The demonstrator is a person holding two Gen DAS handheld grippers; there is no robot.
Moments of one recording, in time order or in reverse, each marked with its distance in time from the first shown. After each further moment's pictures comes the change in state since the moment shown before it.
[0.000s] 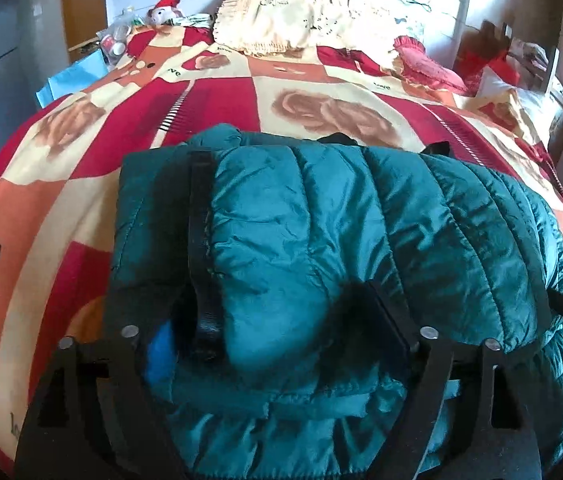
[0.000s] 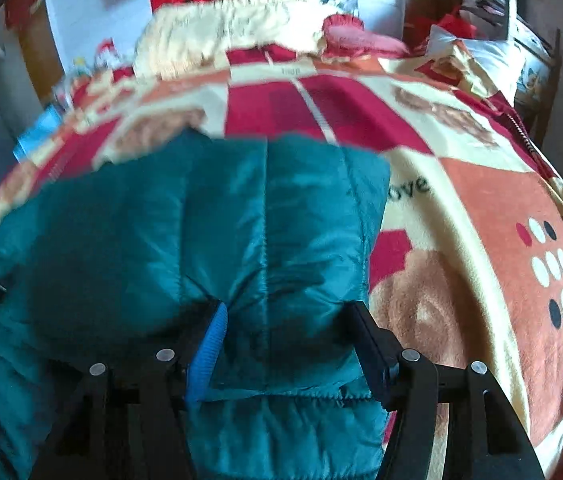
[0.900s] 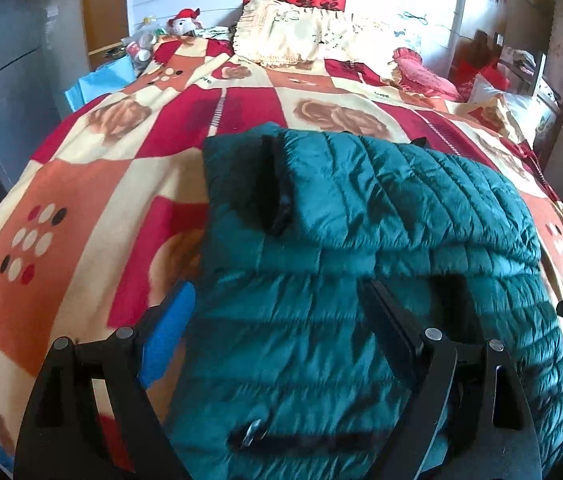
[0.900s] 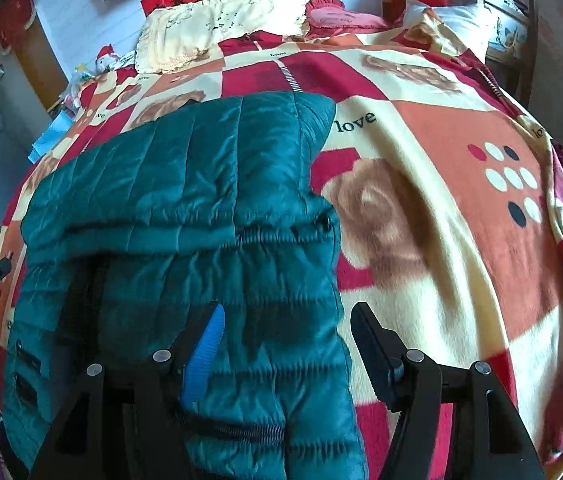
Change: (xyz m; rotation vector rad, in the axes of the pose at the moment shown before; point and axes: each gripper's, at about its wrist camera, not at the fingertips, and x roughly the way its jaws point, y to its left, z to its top) left arm -0.109 0.035 -0.060 -0.006 -0.029 0.013; right arm -0.082 -0.038 -0.079 0.084 0.042 0.068
